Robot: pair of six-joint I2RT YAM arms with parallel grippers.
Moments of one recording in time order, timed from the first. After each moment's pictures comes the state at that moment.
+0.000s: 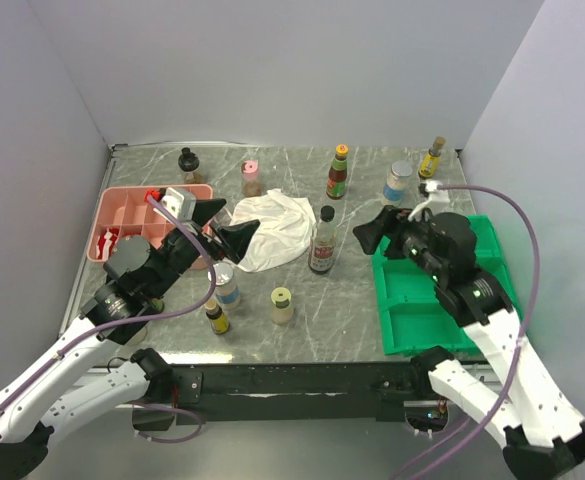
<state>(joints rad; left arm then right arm) -0.73 0.72 0.85 0.04 -0.05 -0.20 0.40 0.73 0.92 -0.48 -0.06 0.48</state>
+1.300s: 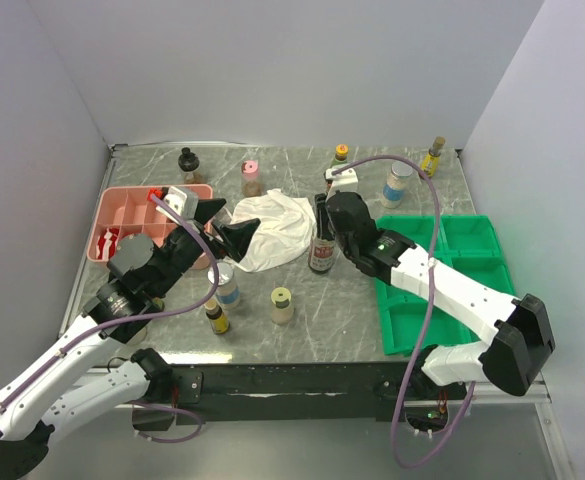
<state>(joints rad) -0.74 0.73 0.85 0.04 -0.08 -0.20 0.76 1.30 1.05 -0.22 0.45 0.26</state>
